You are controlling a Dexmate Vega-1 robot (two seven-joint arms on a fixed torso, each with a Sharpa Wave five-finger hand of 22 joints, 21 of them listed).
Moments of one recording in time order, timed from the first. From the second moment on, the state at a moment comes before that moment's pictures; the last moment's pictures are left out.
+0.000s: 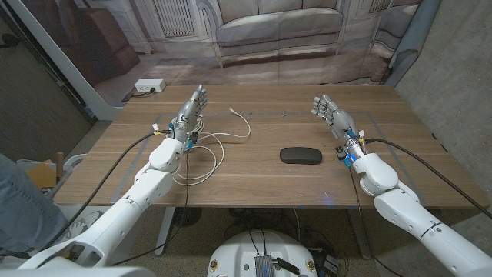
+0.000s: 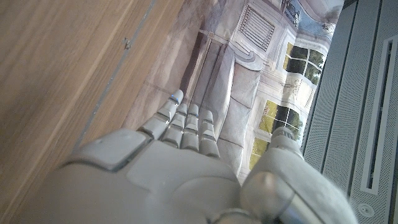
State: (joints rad) left arm 0.92 0.52 0.33 -1.47 -0.52 -0.30 0.10; left_hand 0.43 -0.01 0.15 0.07 0.29 0.14 0.05 0.26 0.18 0.15 0.01 0.25 0.19 0.12 0.01 0.22 0.18 0.08 -0.02 0.27 0.18; right arm -1.15 -0.68 -0.29 -1.68 0.46 0.44 -0.09; right_hand 0.33 0.04 0.20 -0.11 0.19 0.22 0.06 0.21 0.18 0.23 0.09 0.23 0.18 0.16 0.01 0.20 0.18 0.25 -0.04 0.30 0.18
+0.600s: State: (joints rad) left arm 0.90 0.55 0.37 -1.52 -0.46 -0.21 0.13; left_hand 0.45 0.00 0.15 0.06 0.29 0.15 0.06 0.24 0.18 0.16 0.02 0.24 0.19 0.12 0.01 0.21 0.18 0.07 -0.02 0.26 0.18; right arm -1.23 -0.76 -0.27 -1.74 0.28 0.45 -0.20; right_hand 0.36 0.06 0.21 -0.13 0.19 0.23 0.05 0.21 0.18 0.25 0.08 0.24 0.18 0.17 0.00 0.20 0.18 0.25 -0.04 0.30 0.18
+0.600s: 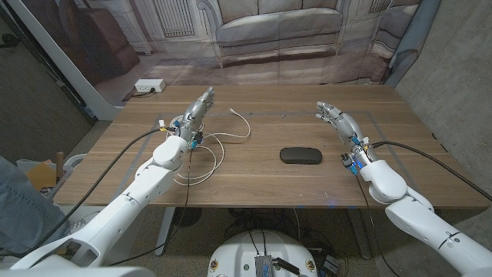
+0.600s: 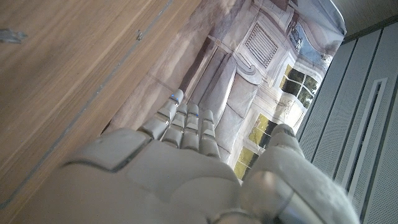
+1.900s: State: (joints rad) left arm 0.96 0.57 0.36 -1.61 -0.41 -0.22 0.22; left_hand 0.48 0.02 0.16 0.05 0.27 0.15 0.05 0.22 0.18 0.14 0.01 0.21 0.19 0.09 0.01 0.19 0.18 0.00 -0.01 0.21 0.18; right arm -1.31 -0.88 -0.27 -1.81 -0.12 0.37 -0.42; right_hand 0.51 0.09 0.28 -0.18 0.19 0.29 -0.01 0.21 0.19 0.25 0.04 0.22 0.18 0.20 -0.02 0.19 0.18 0.27 -0.04 0.27 0.18
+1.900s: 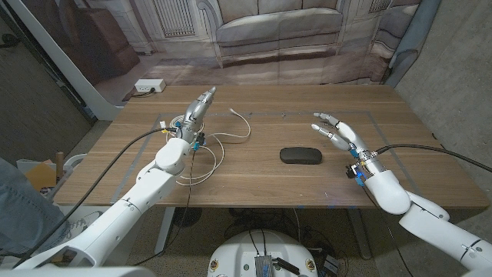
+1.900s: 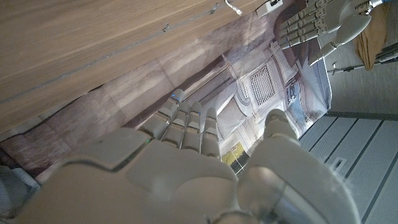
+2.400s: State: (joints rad) left arm 1.00 0.59 0.34 -1.65 -0.41 -0.21 0.24; left_hand 0.48 0.02 0.16 0.05 0.27 0.15 0.04 0.22 0.18 0.14 0.01 0.21 0.19 0.09 0.01 0.19 0.18 -0.01 0.00 0.21 0.18; right arm -1.35 -0.93 -0.27 -1.88 -0.19 0.29 -0.45; right_hand 0.62 0.07 0.32 -0.19 0.19 0.26 0.00 0.21 0.20 0.24 0.04 0.22 0.19 0.16 -0.03 0.18 0.18 0.25 -0.04 0.23 0.18
